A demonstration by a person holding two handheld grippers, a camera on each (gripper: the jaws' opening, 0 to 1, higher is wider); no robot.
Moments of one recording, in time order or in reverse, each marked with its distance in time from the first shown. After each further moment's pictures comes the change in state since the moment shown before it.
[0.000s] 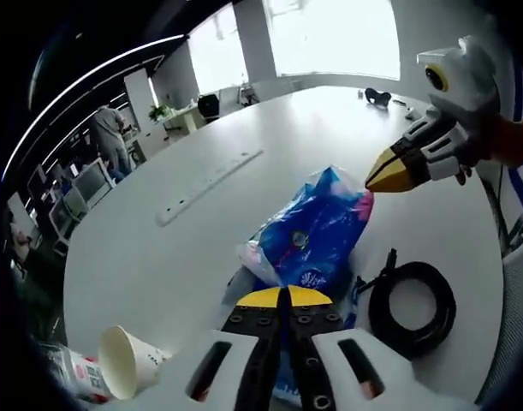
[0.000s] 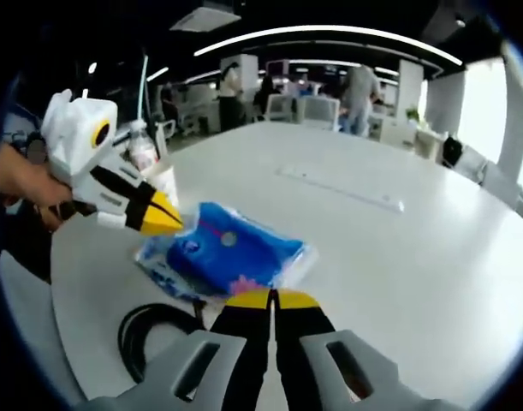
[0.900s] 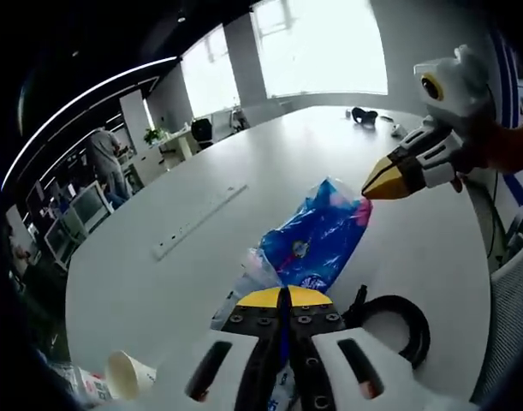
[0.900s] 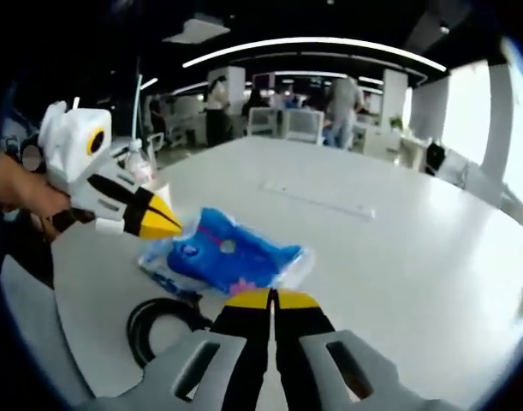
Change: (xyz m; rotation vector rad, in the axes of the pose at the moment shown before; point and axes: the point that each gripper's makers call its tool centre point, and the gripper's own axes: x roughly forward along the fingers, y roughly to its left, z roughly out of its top) left arm -0.013 -0.030 0.041 0.045 -0.109 -0.020; right arm -0.049 -0.016 0.005 0.025 -0.062 -0.069
